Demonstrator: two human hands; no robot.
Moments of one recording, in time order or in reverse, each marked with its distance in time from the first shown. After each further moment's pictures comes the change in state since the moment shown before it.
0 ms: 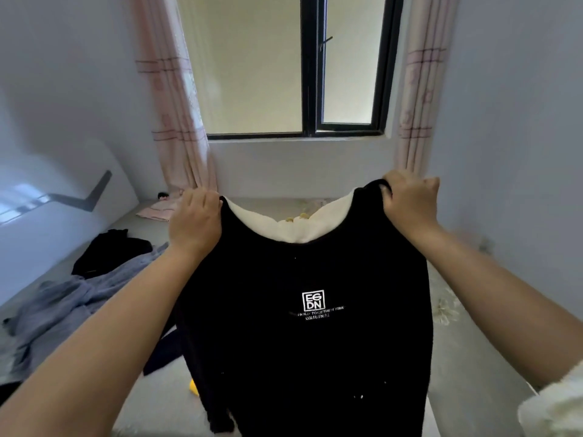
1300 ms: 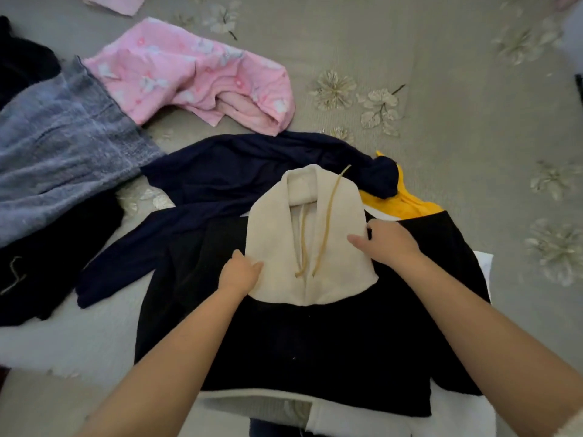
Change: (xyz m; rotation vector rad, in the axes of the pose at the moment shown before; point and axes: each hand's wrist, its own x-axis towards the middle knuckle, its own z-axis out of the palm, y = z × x) left_hand -0.226 0.034 0.439 -0.267 -1.533 -1.091; right_hand -0.133 0.027 0.465 0.091 -1.491 0.313
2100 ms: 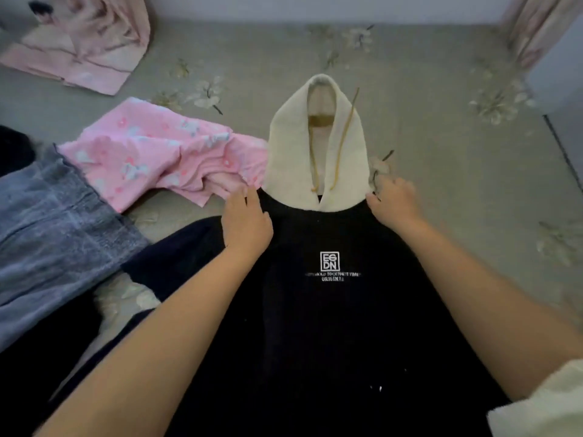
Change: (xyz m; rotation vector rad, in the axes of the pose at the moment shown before) left_hand 0.108 0.171 -0.140 0.157 0.504 0.525; right_hand 0.159 -0.032 -0.134 0.155 0.422 0.043
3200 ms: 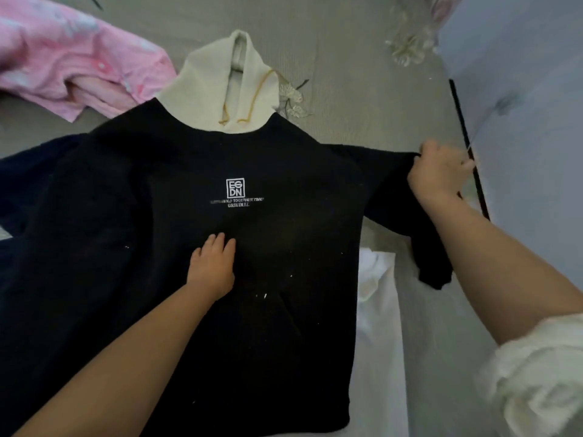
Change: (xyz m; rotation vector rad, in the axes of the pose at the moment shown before) left_hand -0.172 0.047 0.148 0.240 -0.575 0.213; right_hand -0.081 0.207 -0.055 -0.392 0.301 0.258
